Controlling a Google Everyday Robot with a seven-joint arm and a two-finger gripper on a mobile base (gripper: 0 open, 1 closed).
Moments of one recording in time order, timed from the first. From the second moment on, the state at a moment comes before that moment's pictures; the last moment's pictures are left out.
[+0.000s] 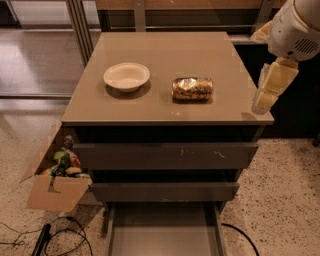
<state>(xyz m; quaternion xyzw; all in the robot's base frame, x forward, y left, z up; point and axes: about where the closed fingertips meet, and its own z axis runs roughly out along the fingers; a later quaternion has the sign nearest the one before) 0.534 -0.210 0.971 -0.63 0.75 -0.04 0.21</state>
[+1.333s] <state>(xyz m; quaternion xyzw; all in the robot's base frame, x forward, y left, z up) 0.588 -0.152 0.942 -0.63 0.72 0.04 0.29</state>
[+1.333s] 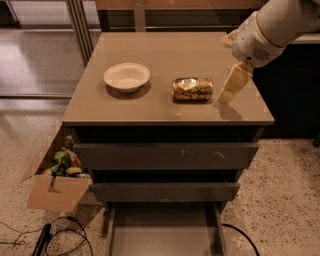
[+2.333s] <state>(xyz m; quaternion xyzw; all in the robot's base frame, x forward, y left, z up) 0.643 -0.134 0.882 -0.60 0.73 0.11 0.32</state>
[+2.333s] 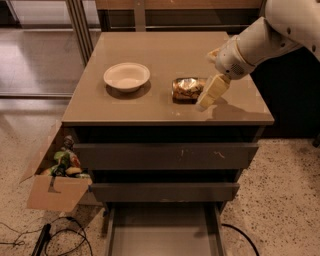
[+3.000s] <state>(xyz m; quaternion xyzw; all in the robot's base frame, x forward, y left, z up) 0.666 -0.129 0.868 -0.61 0.72 0.10 0.31</state>
